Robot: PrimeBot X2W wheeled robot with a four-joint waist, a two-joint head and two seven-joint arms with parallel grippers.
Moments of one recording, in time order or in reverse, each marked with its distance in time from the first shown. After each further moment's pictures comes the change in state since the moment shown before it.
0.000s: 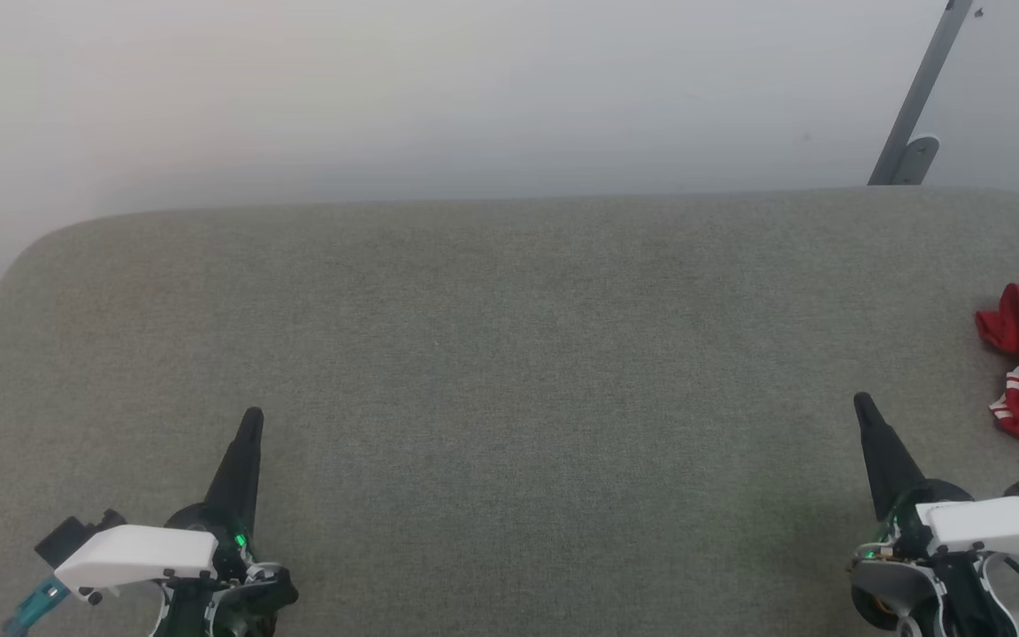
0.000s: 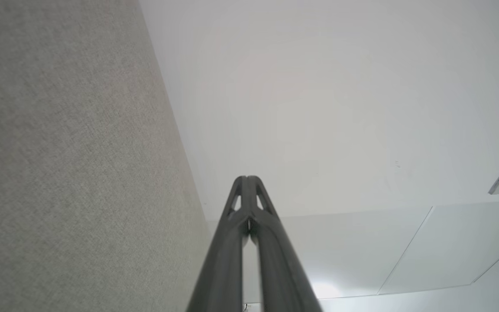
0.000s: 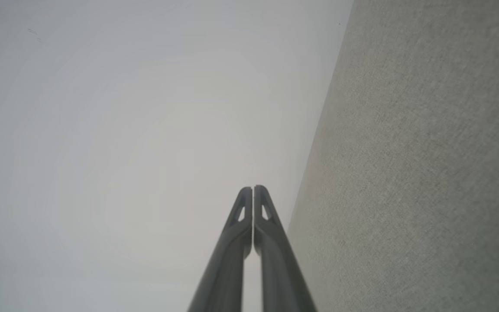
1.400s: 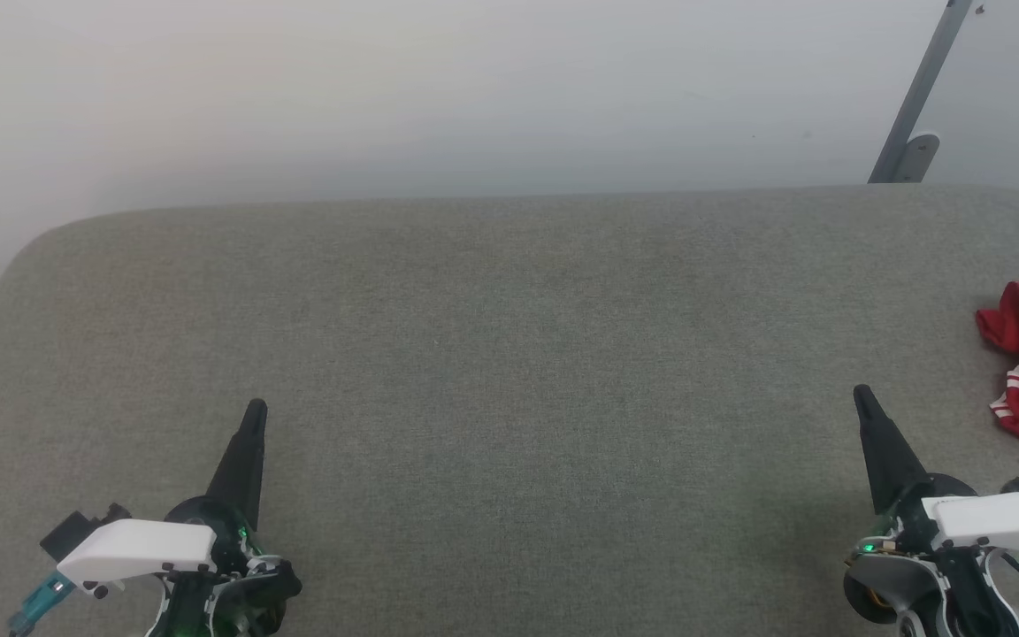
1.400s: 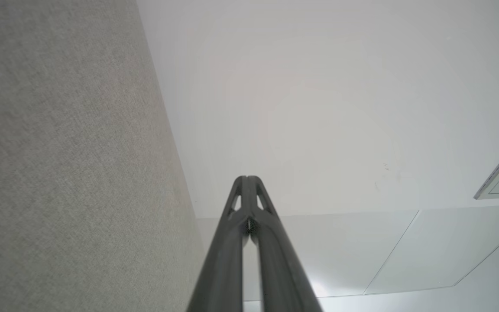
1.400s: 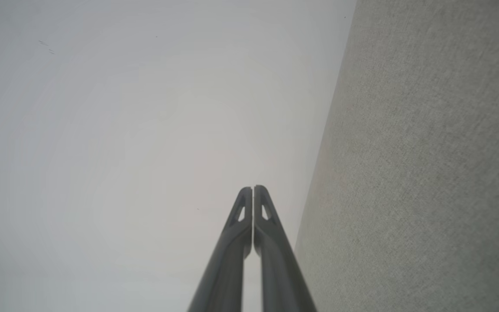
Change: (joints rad) left arm -0.014 -0.008 0.002 0.000 -0.047 0.000 0.015; right arm -0.009 0.006 -0.005 -0.008 0.055 0.000 0.015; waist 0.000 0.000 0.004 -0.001
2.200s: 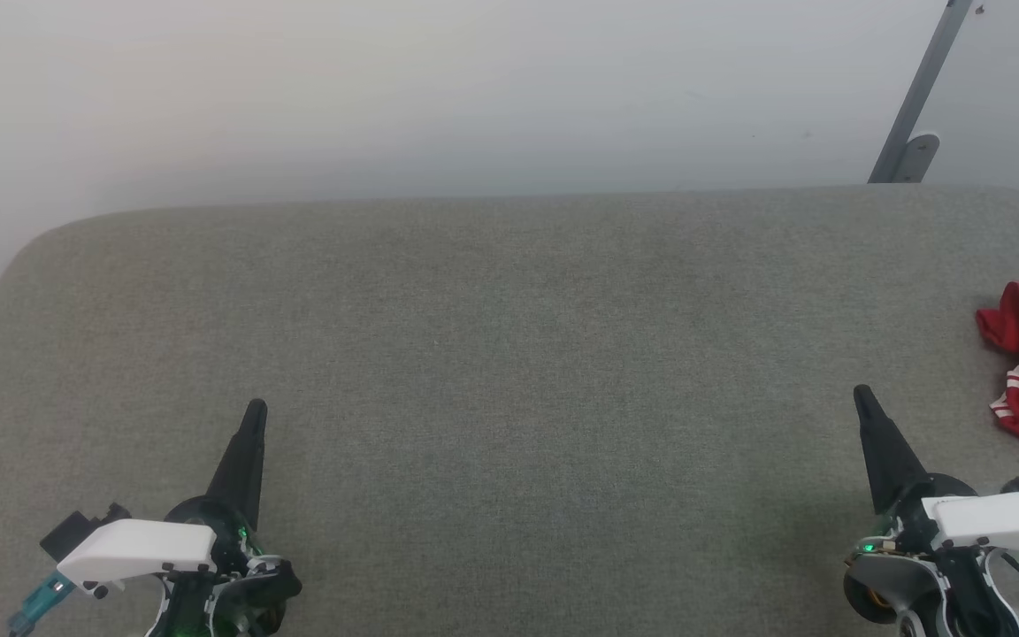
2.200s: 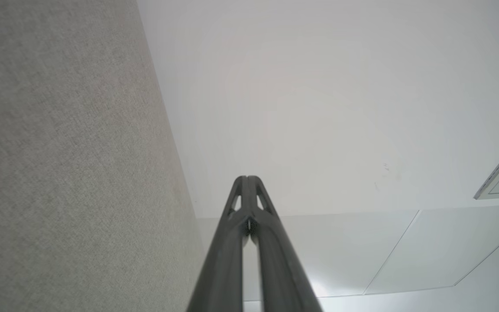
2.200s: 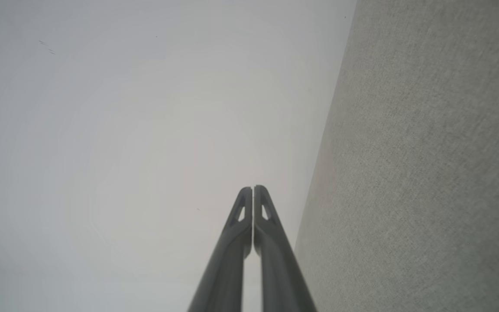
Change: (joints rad) left arm 0.000 0.000 0.000 0.000 0.000 0.000 0.000; right arm 0.000 0.000 0.000 0.000 0.000 0.000 0.000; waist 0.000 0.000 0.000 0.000
